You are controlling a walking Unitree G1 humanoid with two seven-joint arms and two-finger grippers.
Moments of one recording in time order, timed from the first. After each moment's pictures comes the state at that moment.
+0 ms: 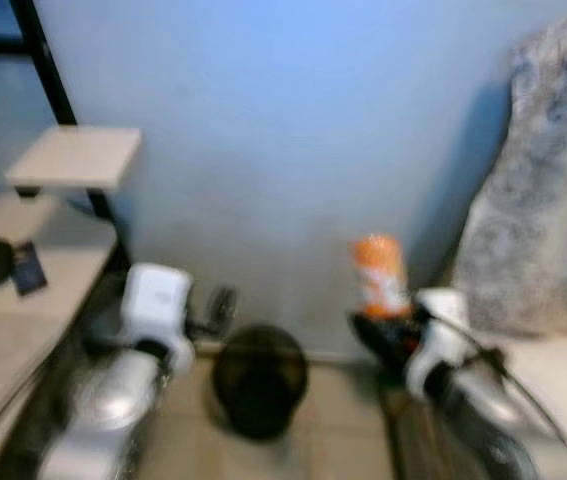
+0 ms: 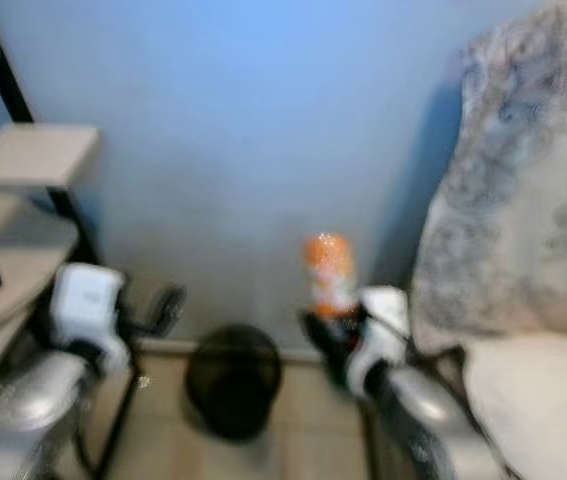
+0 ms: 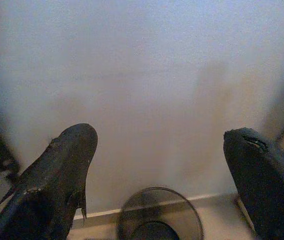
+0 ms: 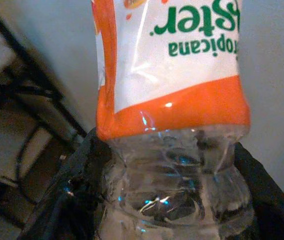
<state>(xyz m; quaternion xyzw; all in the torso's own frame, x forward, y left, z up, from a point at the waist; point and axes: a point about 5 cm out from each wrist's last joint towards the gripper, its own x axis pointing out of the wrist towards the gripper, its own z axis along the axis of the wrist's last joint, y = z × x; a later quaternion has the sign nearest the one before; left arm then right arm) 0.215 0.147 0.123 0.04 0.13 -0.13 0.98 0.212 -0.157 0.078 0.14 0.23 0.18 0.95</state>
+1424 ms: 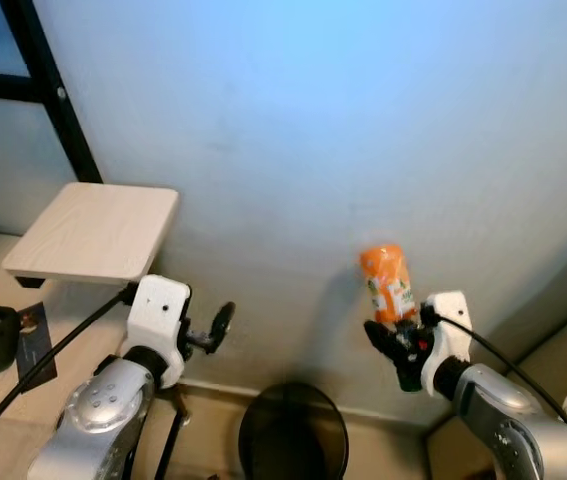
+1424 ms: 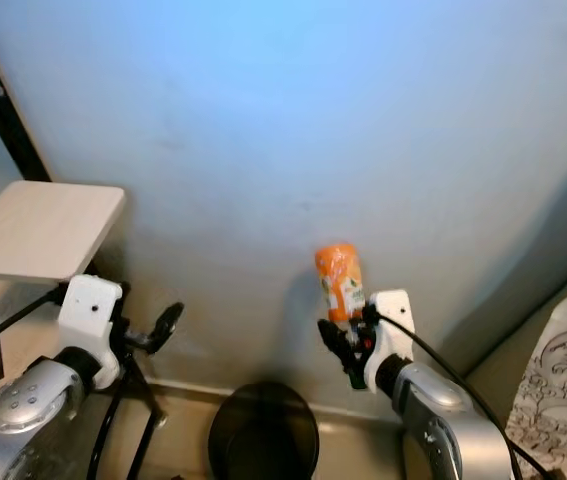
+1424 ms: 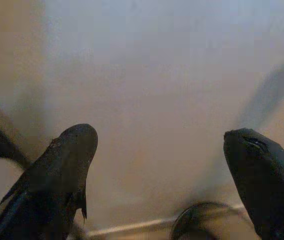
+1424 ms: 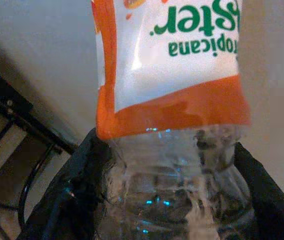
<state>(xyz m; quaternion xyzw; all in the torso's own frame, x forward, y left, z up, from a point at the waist) 0.209 0.167 0.116 0.09 0.17 -0.15 0.97 0.226 -0.172 0.065 0.09 0.27 0.19 0.94</state>
